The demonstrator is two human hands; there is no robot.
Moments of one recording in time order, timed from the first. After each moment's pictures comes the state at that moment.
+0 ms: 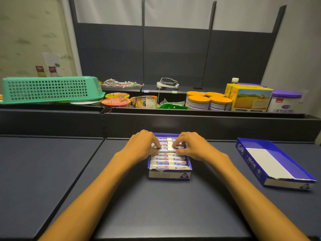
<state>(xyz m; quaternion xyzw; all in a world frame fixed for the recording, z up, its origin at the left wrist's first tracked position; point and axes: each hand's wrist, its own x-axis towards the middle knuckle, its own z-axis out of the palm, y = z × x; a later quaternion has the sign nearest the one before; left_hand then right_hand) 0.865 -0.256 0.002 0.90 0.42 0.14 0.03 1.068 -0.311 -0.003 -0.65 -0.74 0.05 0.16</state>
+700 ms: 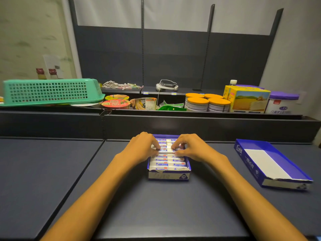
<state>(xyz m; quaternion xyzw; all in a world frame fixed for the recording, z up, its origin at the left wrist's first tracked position) 0.866 -0.252 -0.003 0.90 0.42 0.15 0.05 1.071 -0.311 -0.006 -0.64 -0.73 0.10 0.20</state>
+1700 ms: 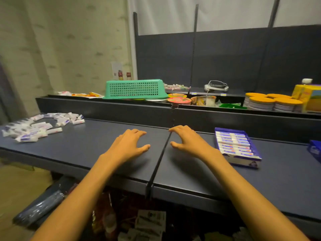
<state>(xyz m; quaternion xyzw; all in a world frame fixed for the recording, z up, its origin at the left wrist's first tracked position) 0.591 -0.327 0.003 0.80 0.57 0.15 -0.04 0.829 -0.320 0.004 -0.53 -0.83 0.00 0.19</state>
